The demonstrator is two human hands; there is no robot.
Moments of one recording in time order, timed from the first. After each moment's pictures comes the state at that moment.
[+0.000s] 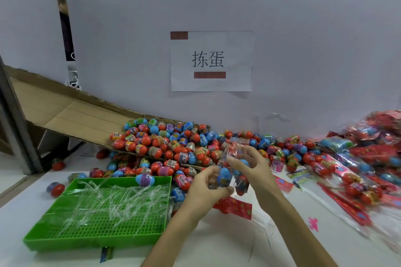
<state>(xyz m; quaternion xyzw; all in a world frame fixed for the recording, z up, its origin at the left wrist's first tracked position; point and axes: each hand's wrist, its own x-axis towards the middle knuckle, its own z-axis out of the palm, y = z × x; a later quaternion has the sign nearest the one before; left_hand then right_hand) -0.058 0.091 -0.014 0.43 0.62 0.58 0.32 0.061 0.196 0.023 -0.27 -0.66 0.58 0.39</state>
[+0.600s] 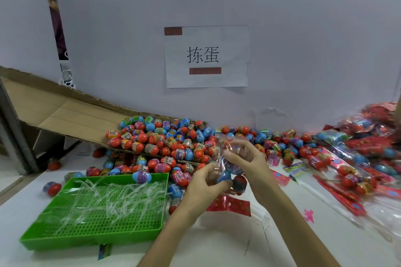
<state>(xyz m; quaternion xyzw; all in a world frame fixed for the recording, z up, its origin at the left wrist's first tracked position) -0.051 0.086 -0.010 0.46 0.61 0.57 0.30 0.060 0.195 0.026 -0.25 -0.64 0.61 0.40</state>
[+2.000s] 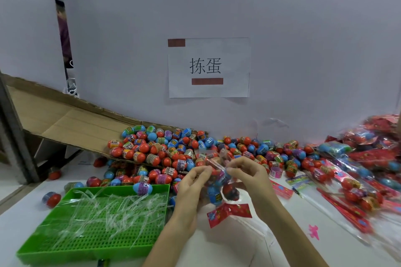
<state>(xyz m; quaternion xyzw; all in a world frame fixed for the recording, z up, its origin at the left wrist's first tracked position) -0.061 0.088 -0.008 0.27 0.50 0.74 0.36 0.059 0.196 0.019 -0.25 -0.66 0.59 0.38</state>
